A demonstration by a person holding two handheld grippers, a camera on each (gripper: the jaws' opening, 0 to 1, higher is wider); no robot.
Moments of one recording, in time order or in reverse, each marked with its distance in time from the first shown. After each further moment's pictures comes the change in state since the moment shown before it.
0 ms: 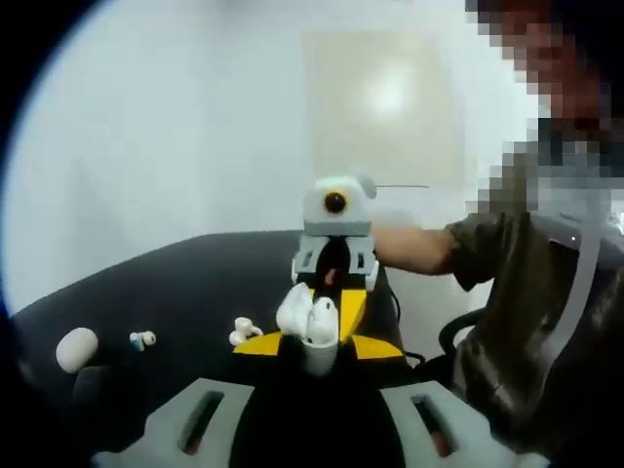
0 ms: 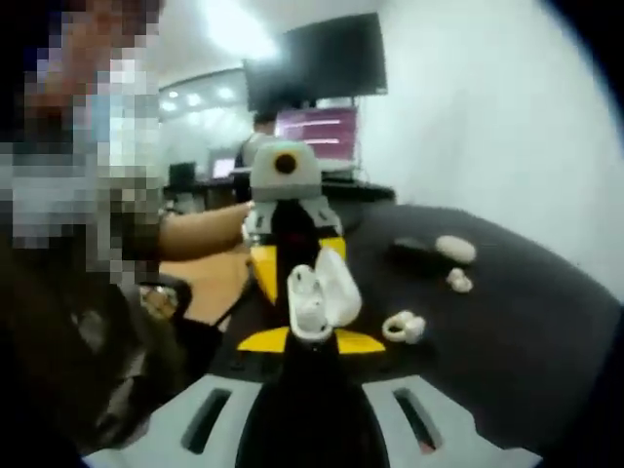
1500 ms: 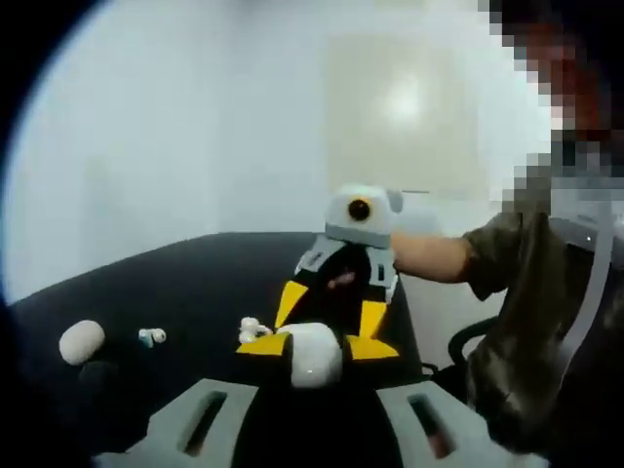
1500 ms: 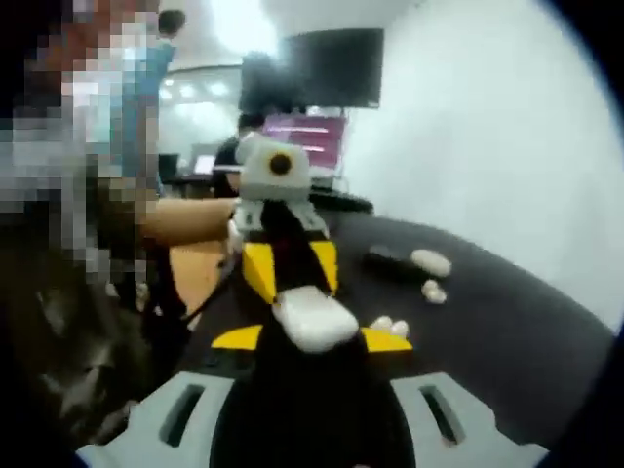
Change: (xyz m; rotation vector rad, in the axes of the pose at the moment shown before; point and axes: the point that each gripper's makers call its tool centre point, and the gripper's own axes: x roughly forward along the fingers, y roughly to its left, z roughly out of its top) left arm 0.000 0.018 0.001 -0.057 -0.026 0.056; right arm 0.002 -0.022 0.000 -0.018 -0.024 -0.113
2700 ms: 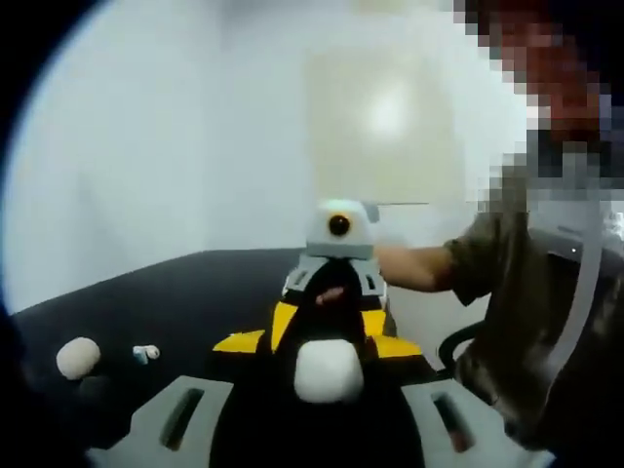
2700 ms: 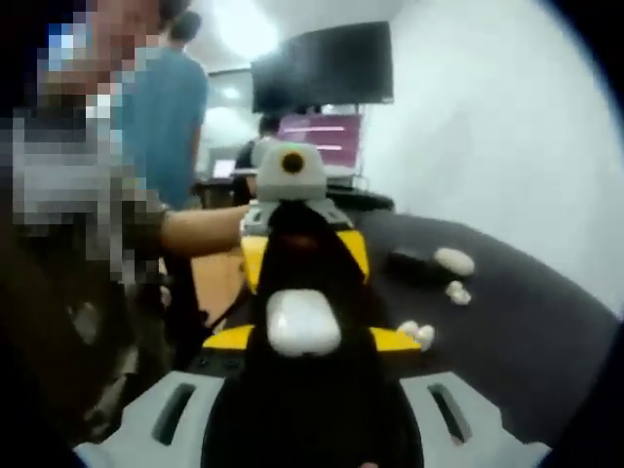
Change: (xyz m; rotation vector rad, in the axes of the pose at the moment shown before) left arm -0.008 -0.016 0.015 0.053 -0.082 -0.050; right arm 0.003 0.020 0.009 -0.016 -0.012 0.093
